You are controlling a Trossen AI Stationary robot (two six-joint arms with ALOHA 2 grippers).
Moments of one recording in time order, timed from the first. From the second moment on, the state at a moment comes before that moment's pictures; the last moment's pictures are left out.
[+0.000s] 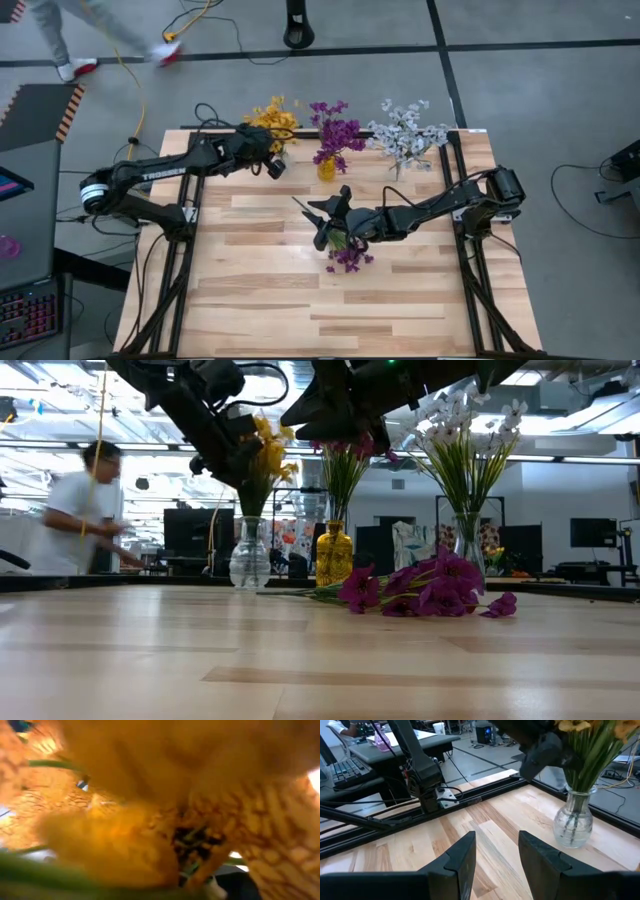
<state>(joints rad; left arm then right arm) 0.49 1.29 0.90 -0.29 -0.33 -0.06 0.19 1.72 1.04 0.45 0.60 0.29</state>
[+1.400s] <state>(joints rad) 0.49 0.95 0.89 -0.42 -0.30 -0.07 0.19 1.72 1.04 0.45 0.60 0.29</state>
